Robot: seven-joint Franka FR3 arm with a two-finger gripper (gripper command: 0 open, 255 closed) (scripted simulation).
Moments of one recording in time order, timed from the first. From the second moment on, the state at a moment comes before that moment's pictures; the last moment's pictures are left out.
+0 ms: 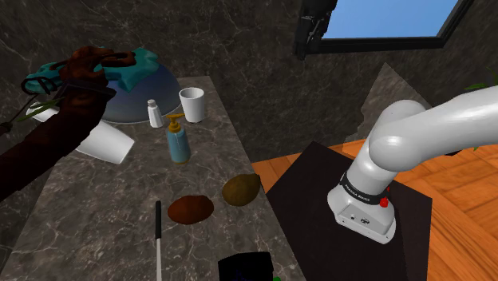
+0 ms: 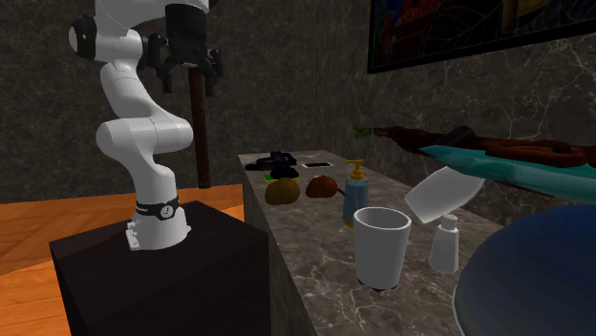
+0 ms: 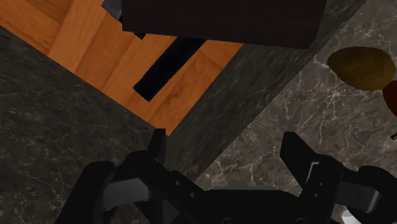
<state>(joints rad) 0.01 -0.83 -0.01 -2.35 -0.06 1.54 -0.04</state>
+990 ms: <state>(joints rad) 0.03 -0.35 0.01 -2.20 0.00 1.84 0.00</state>
